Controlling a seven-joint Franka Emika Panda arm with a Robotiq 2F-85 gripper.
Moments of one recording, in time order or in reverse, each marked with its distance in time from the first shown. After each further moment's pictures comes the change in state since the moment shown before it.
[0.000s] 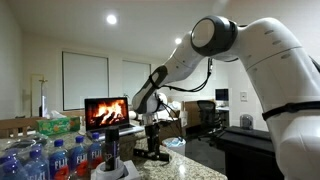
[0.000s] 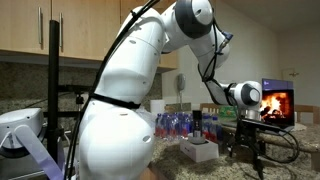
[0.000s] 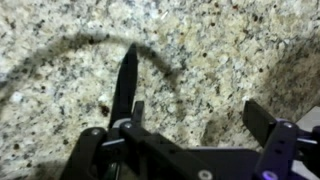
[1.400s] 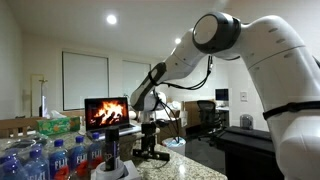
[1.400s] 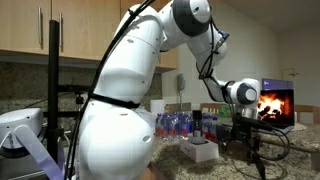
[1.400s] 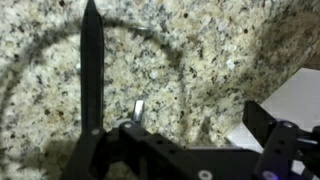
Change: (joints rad) arm 0.002 -0.019 0.018 -0.015 0.107 0.059 0.015
